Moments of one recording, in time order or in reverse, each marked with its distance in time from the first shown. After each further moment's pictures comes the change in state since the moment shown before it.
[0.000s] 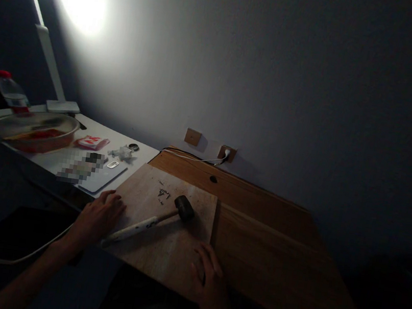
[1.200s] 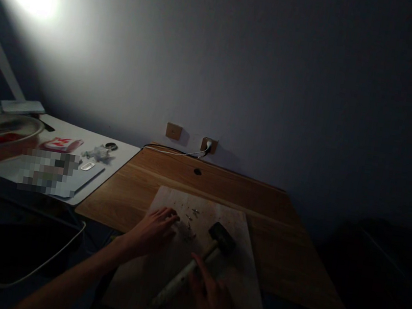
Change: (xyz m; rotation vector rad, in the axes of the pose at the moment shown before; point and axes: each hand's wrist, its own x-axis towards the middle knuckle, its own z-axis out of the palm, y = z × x) left_hand 0.019 0.177 0.014 -0.269 -0.219 0.693; right_hand -0.039 -0.011 -0.046 0.099 -0.157 0.362
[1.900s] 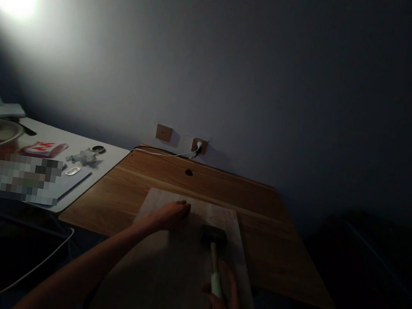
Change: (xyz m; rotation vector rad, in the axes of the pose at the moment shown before) left_hand 0.101 0.007 0.017 -0.025 -0.181 -0.007; right_hand -0.031 0.019 -0.010 0.878 0.251 0.360
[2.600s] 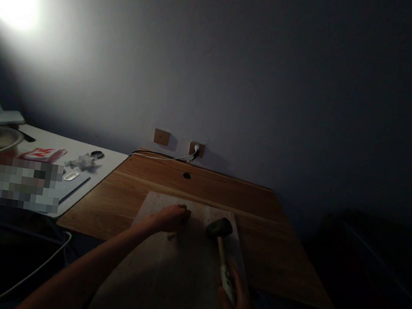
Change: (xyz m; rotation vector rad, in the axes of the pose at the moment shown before) left_hand 0.007 0.004 -0.005 0.086 -0.073 0.092; right_hand 0.059 0.018 -0.062 -0.624 0.048 -0.495
